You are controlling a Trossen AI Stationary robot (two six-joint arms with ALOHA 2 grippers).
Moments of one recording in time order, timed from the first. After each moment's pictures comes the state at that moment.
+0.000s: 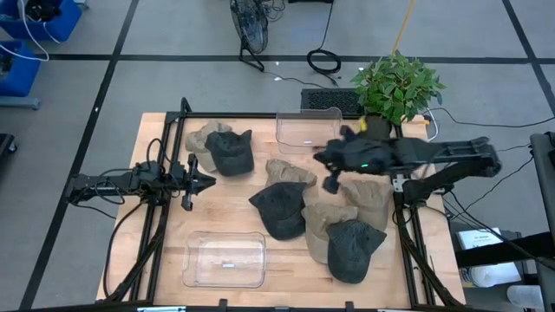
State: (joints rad) left arm 0.03 0.01 0.01 0.03 0.02 -0.06; right arm 0.11 1.30 1.41 -0.77 0.42 0.17
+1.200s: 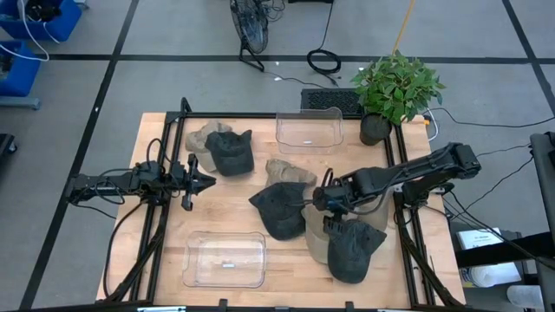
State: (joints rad) left arm 0.03 0.01 0.01 0.03 0.02 -0.06; right arm 0.23 1.51 1.18 -0.94 -0.08 0.52
